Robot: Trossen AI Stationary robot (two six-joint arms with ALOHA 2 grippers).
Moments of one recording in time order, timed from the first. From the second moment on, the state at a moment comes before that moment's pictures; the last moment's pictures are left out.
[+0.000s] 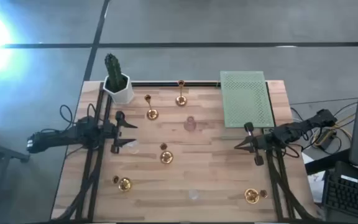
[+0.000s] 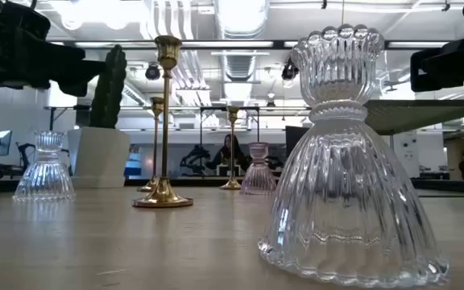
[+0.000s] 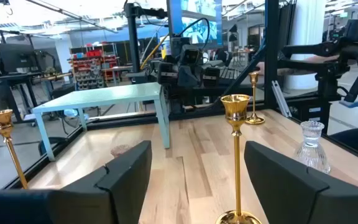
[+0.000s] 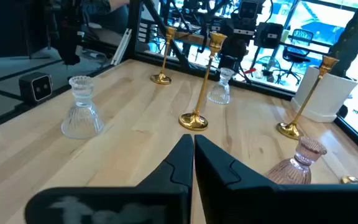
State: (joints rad) left arm 0.12 0.01 0.01 0.05 0.19 0.10; right arm 0.39 0.08 0.06 -0.12 0.18 -0.13
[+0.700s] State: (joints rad) left arm 0.12 0.01 0.01 0.05 0.19 0.10; right arm 0.39 0.08 0.06 -0.12 0.18 -0.13
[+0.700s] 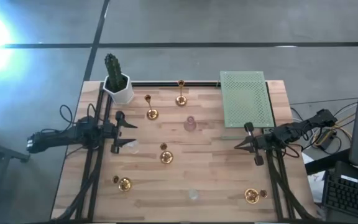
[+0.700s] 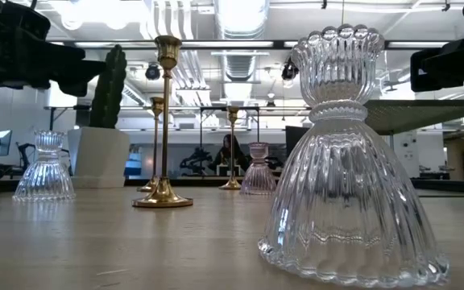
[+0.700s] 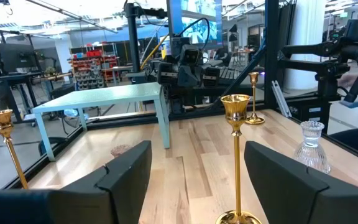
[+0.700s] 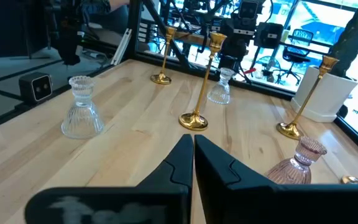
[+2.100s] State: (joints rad) left arm 0.12 0.02 0.01 0.05 0.19 0.10; right arm 0.39 0.12 0.06 0.67 -0.13 0.01
